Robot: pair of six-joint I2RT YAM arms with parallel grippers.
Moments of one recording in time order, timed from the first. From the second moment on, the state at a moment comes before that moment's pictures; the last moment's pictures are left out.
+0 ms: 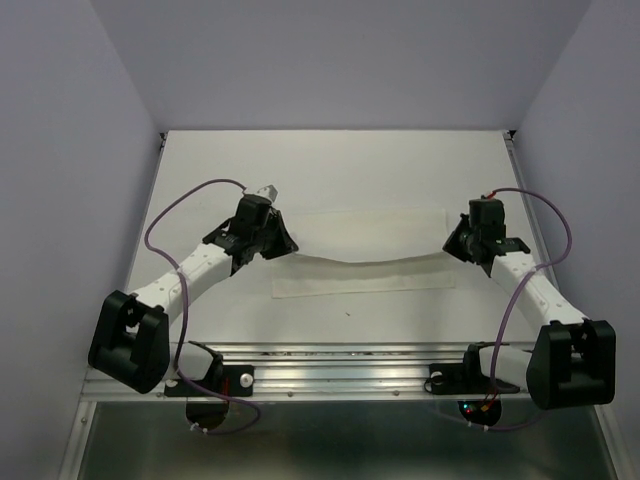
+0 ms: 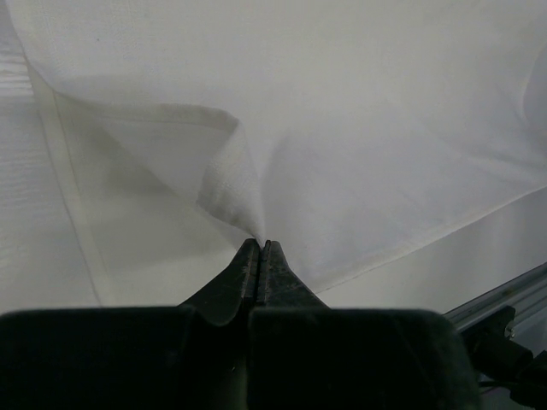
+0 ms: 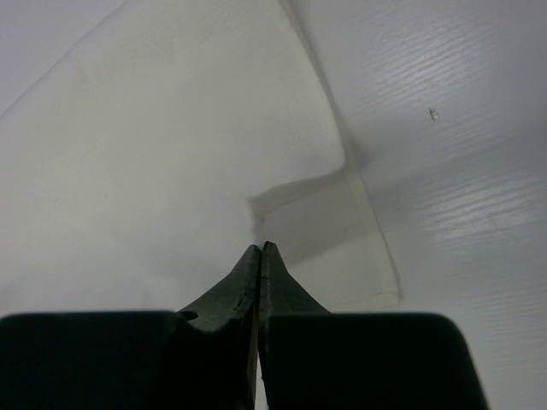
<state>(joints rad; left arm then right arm) -0.46 1.31 0.83 -0.28 0.15 -0.66 0.06 1.18 0.74 -0.38 0.07 0.57</state>
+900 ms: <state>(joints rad) -0.49 1.33 0.68 -0.23 0.15 -0.72 0.06 1.18 0.58 -0.41 0.00 0.66</state>
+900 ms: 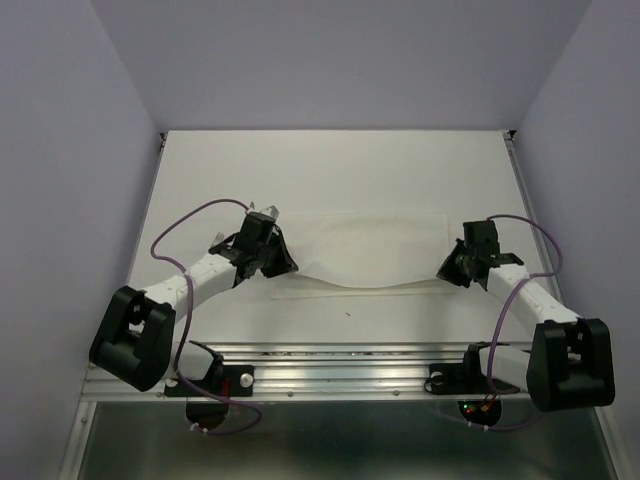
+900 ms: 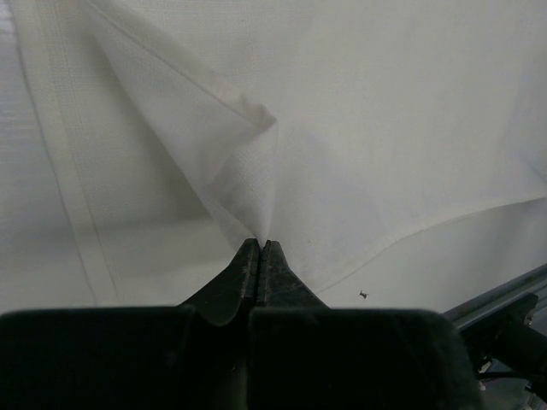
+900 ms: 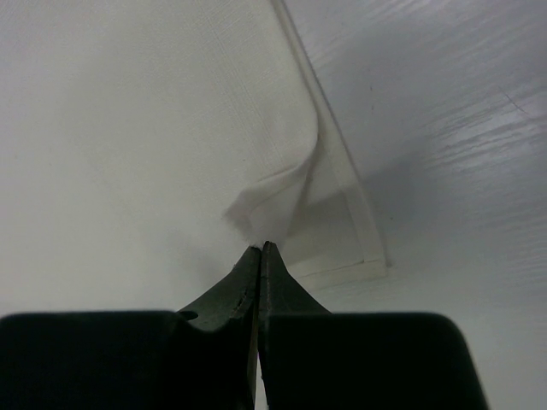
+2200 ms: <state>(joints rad) -0.50 1.35 0.68 -0.28 0.16 -0.70 0.06 1.00 0.52 -0.63 0.05 0.89</state>
